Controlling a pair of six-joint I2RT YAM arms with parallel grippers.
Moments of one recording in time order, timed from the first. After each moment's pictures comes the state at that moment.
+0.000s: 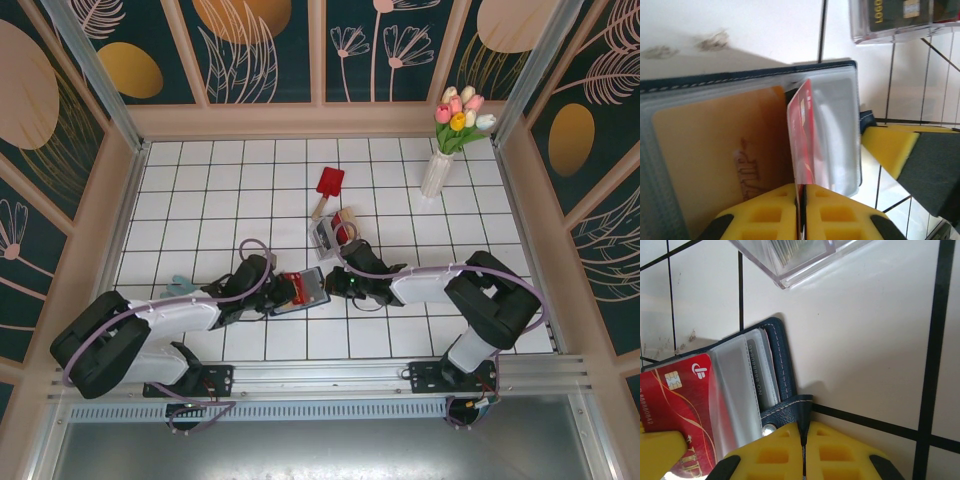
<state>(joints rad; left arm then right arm) -0.76 1.32 0.39 0.15 0.18 -1.08 0.84 1.60 0.61 0.14 -0.18 0.92</state>
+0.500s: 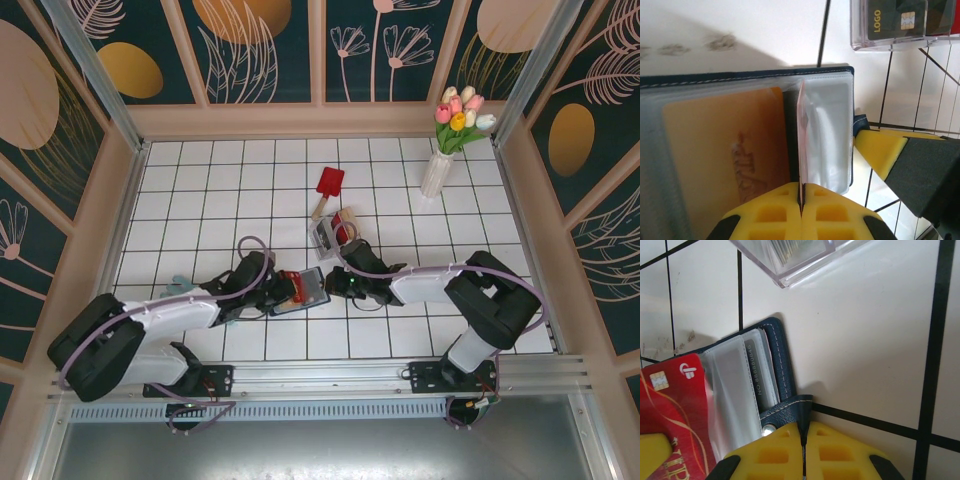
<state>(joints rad) -0.75 1.26 0.40 0.04 0.16 -1.15 0.84 1.60 0.61 0.13 -0.18 0.92</state>
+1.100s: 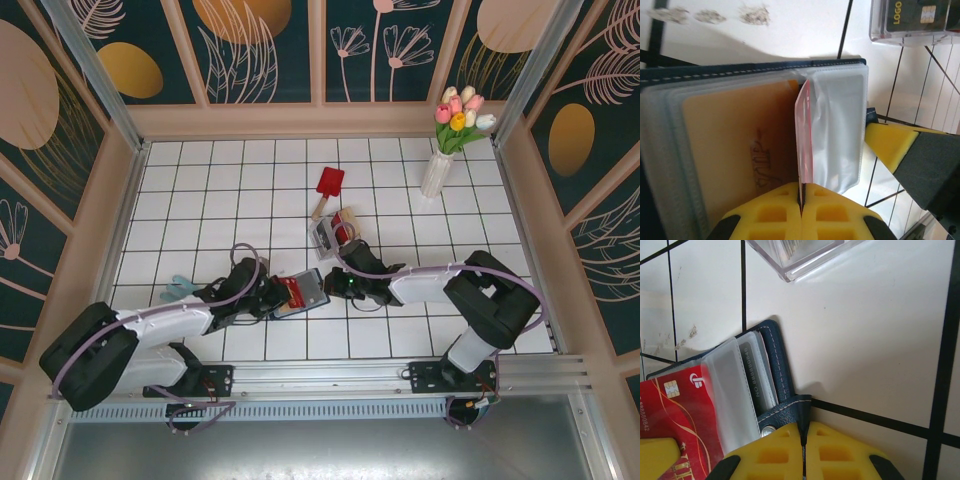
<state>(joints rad) -0.74 1.24 0.34 0.11 0.21 -1.20 0.85 1.61 0.61 0.13 -0.19 0.92</state>
